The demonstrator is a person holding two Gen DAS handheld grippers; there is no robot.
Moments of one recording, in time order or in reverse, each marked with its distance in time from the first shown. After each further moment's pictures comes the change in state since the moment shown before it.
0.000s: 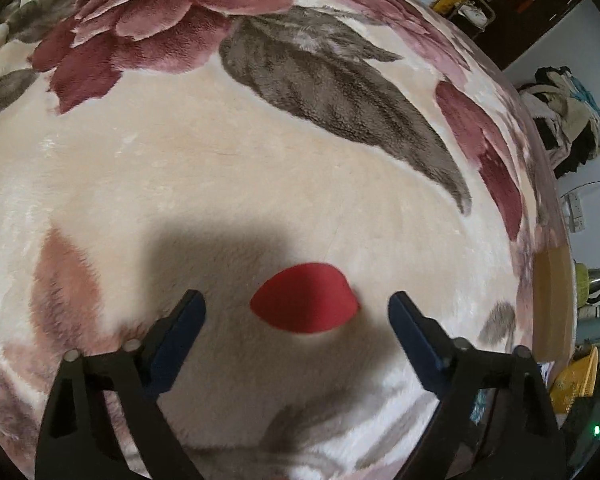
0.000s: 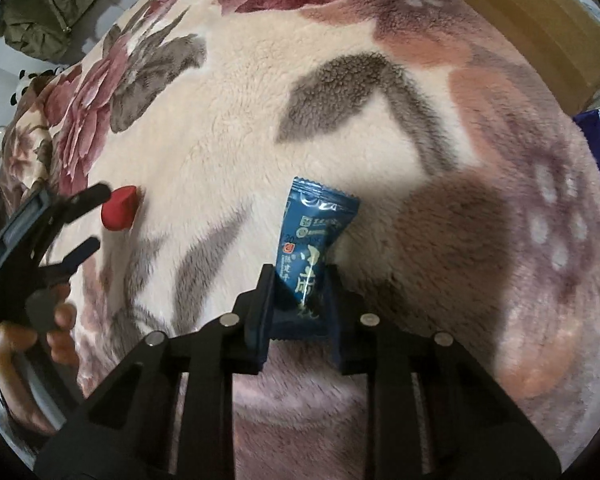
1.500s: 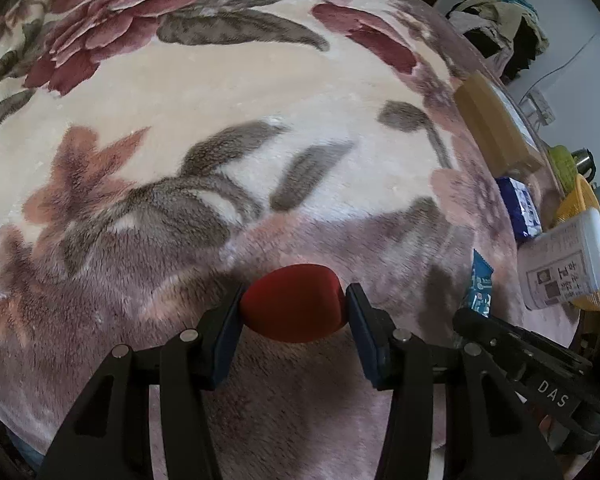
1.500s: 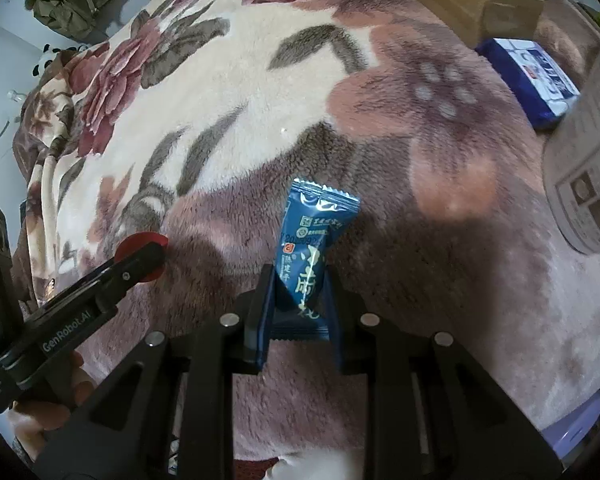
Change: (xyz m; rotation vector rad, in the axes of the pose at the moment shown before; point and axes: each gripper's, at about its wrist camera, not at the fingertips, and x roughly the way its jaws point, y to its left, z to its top) left arm -0.089 -0.052 -0.188 0.289 0.034 -0.005; right arm -0.066 -0.022 -0.096 -0.068 -0.026 -0.001
